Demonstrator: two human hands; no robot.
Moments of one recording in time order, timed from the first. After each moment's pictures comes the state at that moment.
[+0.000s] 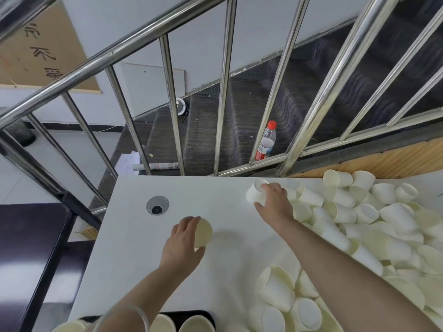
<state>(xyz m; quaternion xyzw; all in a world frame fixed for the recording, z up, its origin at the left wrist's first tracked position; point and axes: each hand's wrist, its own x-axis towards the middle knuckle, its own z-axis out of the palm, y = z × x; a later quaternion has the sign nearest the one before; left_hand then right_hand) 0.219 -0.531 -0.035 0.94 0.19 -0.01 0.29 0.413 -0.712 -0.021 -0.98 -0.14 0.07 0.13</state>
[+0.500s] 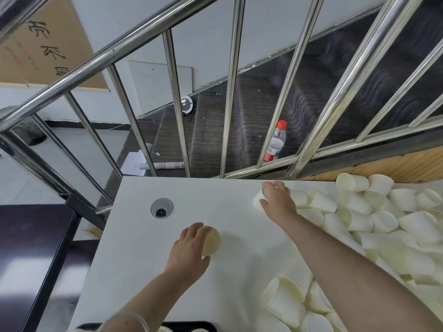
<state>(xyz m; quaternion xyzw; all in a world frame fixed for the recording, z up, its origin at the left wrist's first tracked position) 0.230 -0.529 -0.049 0.96 0.14 -0.05 0.25 0.445 -0.697 -0.039 -0.97 -0.16 0.10 0.13</state>
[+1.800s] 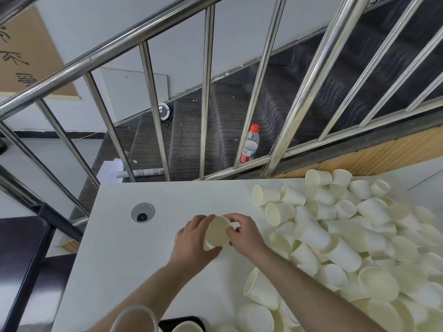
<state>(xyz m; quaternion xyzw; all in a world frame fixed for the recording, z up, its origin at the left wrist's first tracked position) 0.248 -0.562 -0.027 0.94 0.08 0.06 0.34 0.334 -0.703 -0.025 -0.85 -0.11 0.21 0.46</state>
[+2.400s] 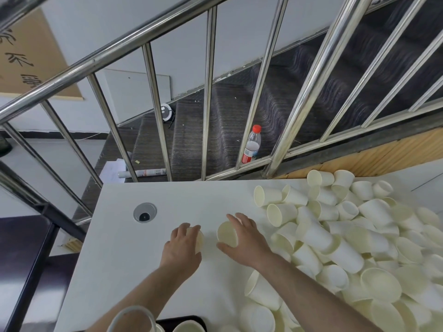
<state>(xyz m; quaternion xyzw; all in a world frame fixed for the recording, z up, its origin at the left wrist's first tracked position) 0.236 -0.545 -0.034 0.95 0.16 -0.11 0.23 0.328 -0.715 -0.029 -0.94 -0.24 0.20 0.16</state>
